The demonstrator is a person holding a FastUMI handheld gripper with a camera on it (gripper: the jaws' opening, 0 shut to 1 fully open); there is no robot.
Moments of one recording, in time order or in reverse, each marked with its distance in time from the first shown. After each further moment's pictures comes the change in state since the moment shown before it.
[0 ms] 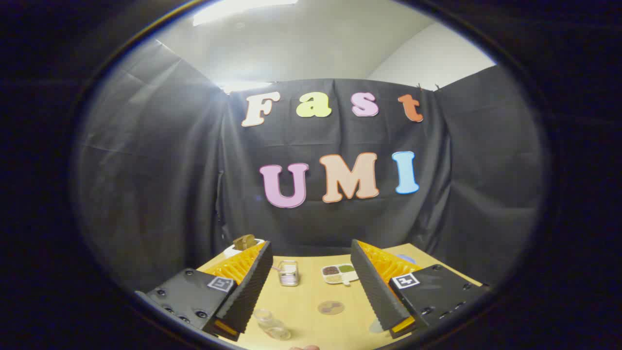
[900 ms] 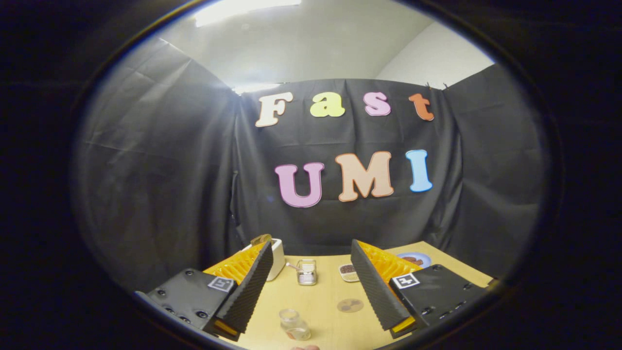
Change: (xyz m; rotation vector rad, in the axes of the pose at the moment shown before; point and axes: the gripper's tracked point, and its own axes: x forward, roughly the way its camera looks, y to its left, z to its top) arm -0.005 0.039 -0.018 0.004 0.008 0.039
